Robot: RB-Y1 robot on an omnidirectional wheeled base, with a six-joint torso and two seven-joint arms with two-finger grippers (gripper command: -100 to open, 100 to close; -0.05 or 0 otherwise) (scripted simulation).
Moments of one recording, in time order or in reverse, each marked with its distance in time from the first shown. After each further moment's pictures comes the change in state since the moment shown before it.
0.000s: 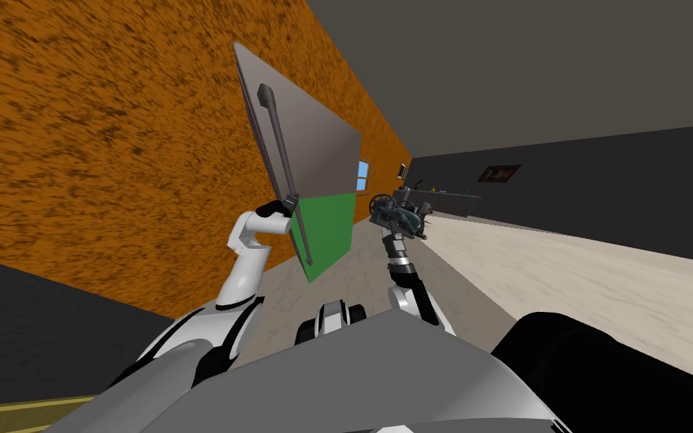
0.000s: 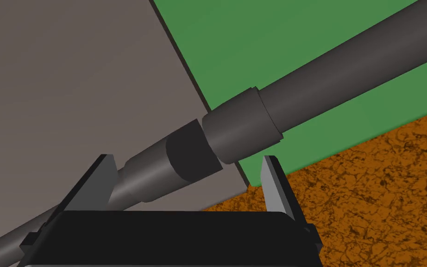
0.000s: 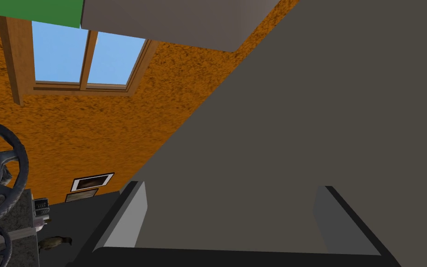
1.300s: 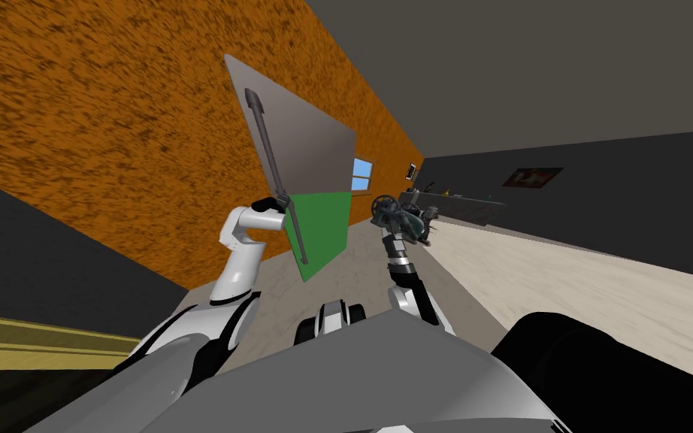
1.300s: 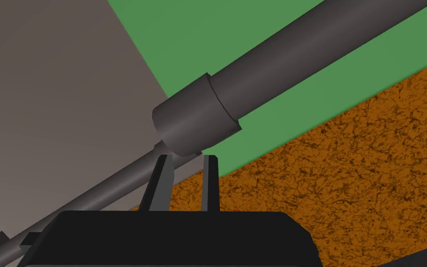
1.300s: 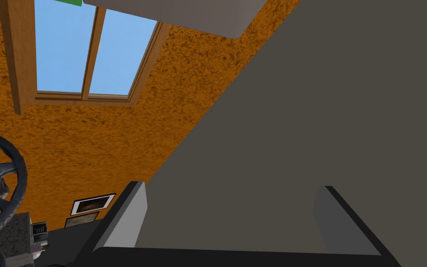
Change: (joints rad) left arm -0.036 0.039 0.041 0.028 -0.077 0.113 0.022; right arm 0.000 0.000 0.000 0.000 0.000 0.000 0.000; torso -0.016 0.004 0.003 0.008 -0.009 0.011
